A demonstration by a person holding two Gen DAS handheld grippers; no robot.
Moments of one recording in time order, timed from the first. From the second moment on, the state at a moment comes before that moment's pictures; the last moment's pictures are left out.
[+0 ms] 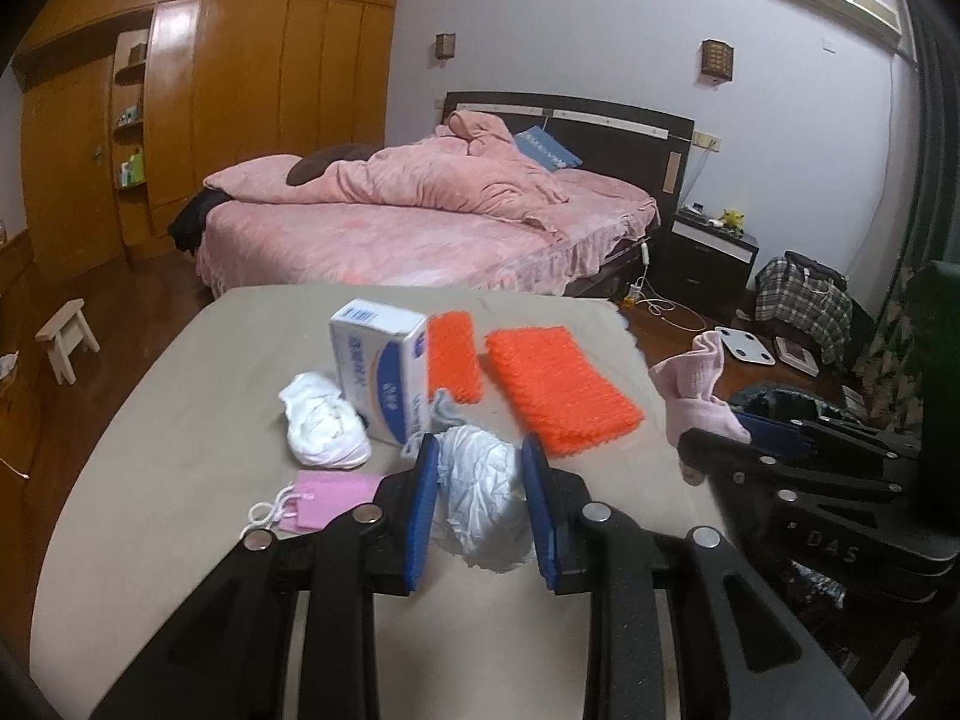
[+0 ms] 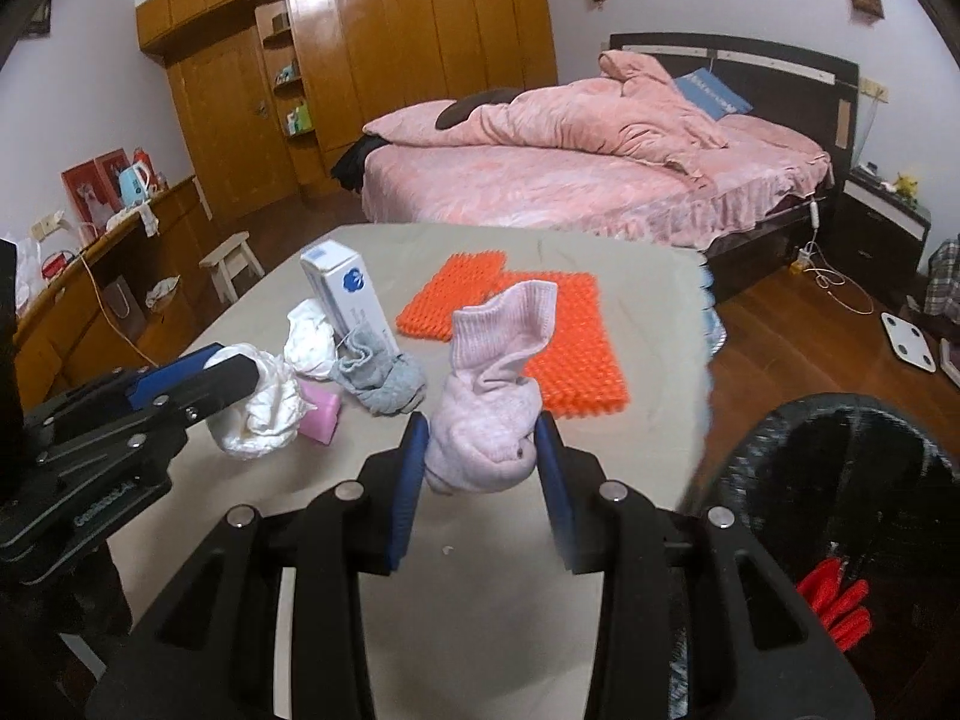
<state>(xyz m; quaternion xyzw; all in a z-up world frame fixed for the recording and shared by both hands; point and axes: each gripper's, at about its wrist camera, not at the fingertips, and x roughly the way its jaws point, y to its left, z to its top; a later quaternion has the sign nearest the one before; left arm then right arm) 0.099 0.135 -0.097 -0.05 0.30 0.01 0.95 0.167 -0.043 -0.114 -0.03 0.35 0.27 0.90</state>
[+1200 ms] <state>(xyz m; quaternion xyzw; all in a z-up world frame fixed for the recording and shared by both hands) 0.117 -0.031 -0.058 0.00 0.26 -0.14 0.95 0.120 -0.225 -0.077 0.04 0.29 0.11 0.95</state>
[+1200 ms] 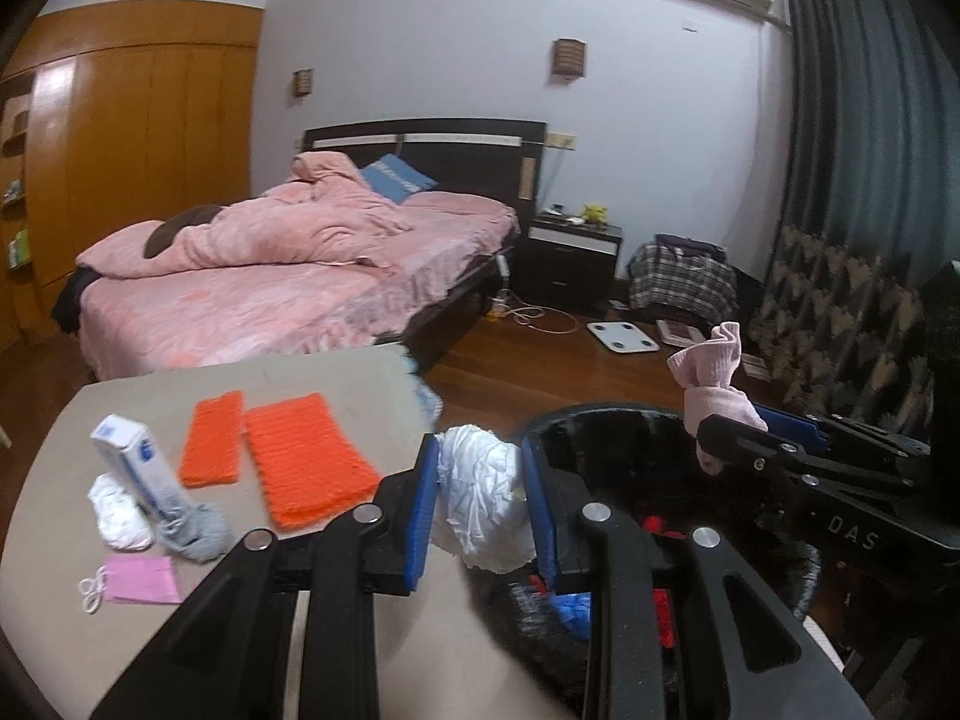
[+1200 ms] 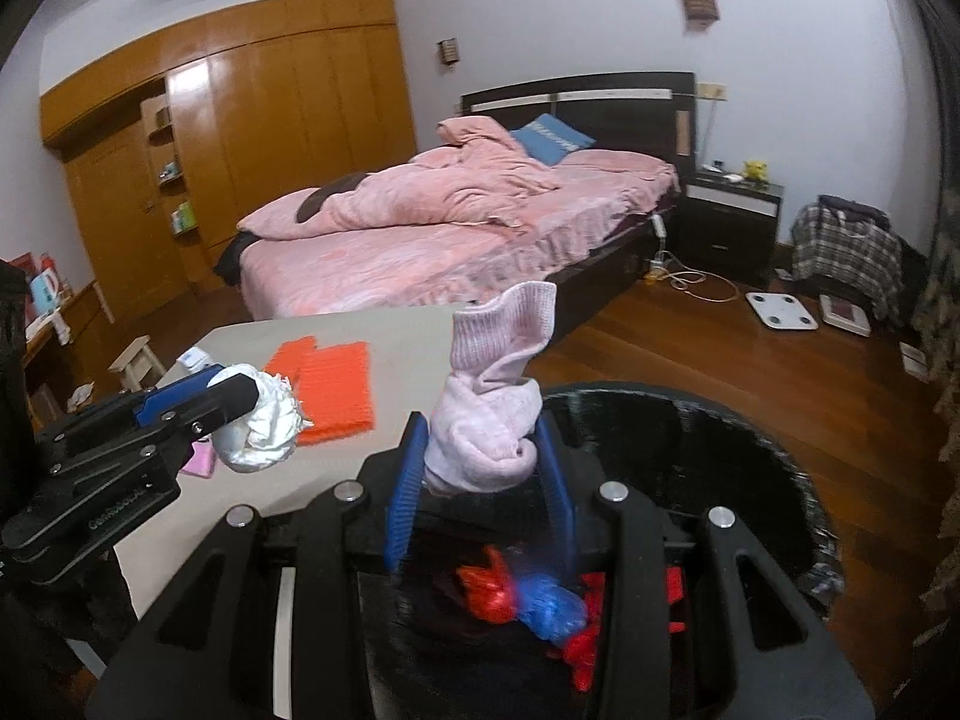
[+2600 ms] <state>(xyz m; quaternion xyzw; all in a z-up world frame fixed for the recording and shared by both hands) 0.124 -0.030 -0.066 0.00 0.26 -0.14 0.96 0.117 -0.260 -0.089 0.05 0.29 0.03 0.96</state>
